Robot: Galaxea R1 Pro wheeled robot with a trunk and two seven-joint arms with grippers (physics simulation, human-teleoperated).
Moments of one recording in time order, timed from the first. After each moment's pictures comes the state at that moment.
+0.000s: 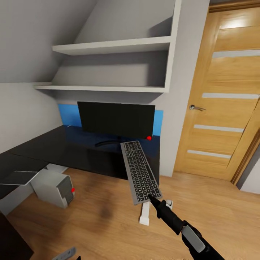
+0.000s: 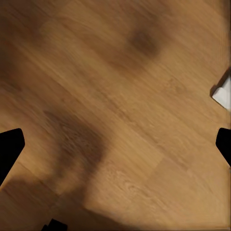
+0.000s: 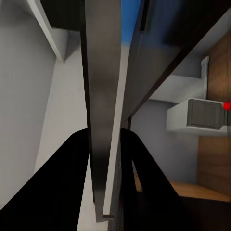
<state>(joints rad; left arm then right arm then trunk) 0.17 0.11 -0.17 -1.32 0.63 0.23 0.42 -0.45 -0.07 0.21 -0.57 -1.22 0.40 0.83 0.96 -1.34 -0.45</state>
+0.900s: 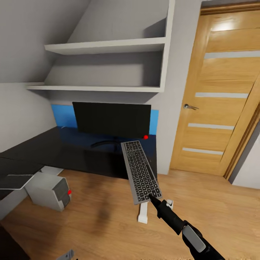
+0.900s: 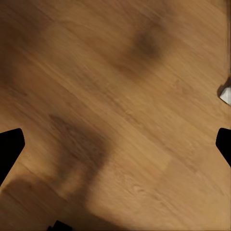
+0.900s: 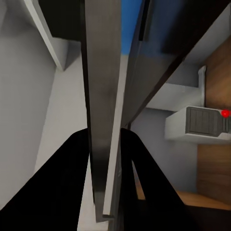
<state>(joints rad) 0.17 0.11 -0.17 -1.27 0.63 0.17 0.42 -0.45 -0.07 0.21 -0.57 -1.22 0.40 0.83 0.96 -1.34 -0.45</state>
